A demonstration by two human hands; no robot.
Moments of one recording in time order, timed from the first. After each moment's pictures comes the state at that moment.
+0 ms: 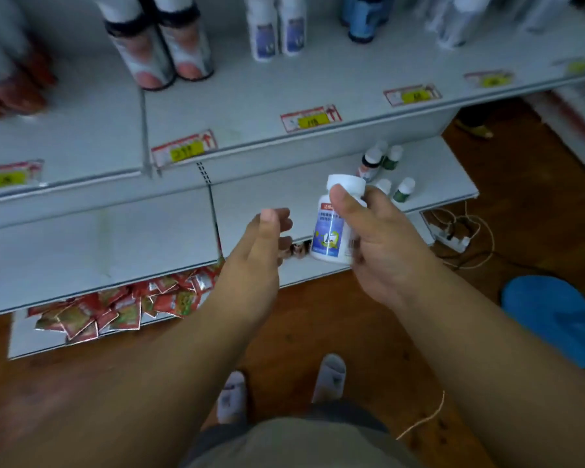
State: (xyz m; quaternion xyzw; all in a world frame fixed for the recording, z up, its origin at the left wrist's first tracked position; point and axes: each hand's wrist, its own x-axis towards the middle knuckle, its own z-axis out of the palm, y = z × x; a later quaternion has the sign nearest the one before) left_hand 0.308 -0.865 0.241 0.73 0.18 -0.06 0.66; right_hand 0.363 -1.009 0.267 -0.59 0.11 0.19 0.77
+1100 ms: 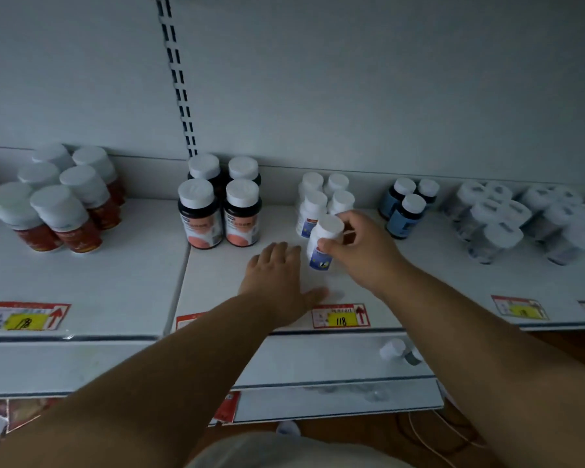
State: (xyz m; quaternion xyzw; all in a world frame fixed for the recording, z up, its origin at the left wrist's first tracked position) left_hand 0.553 -0.788 0.256 0.99 0.06 -0.03 0.14; right_hand 0.630 -0.931 0.313 -0.89 -0.17 0.08 0.41
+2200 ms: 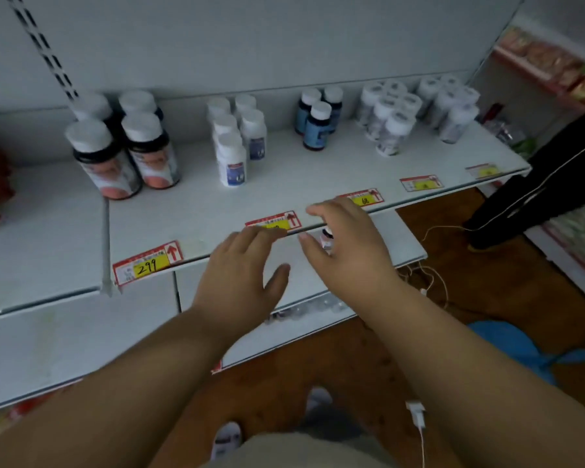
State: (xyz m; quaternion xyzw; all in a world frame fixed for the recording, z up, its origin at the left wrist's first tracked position) left_hand 0.439 -0.850 0.269 0.95 -0.11 0.11 0.27; right_hand 0.480 -1.022 0.303 -0.95 -0.15 -0.08 0.27
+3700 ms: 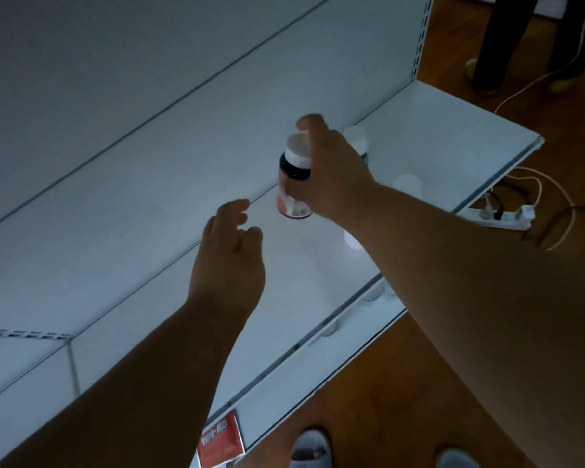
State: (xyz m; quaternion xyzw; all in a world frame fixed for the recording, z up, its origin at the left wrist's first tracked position) left_hand 0.672 -0.962 -0.068 0.92 0.05 0.00 0.39; right_hand 0.745 -1.129 -0.074 -0.91 0.00 -0.04 0.42
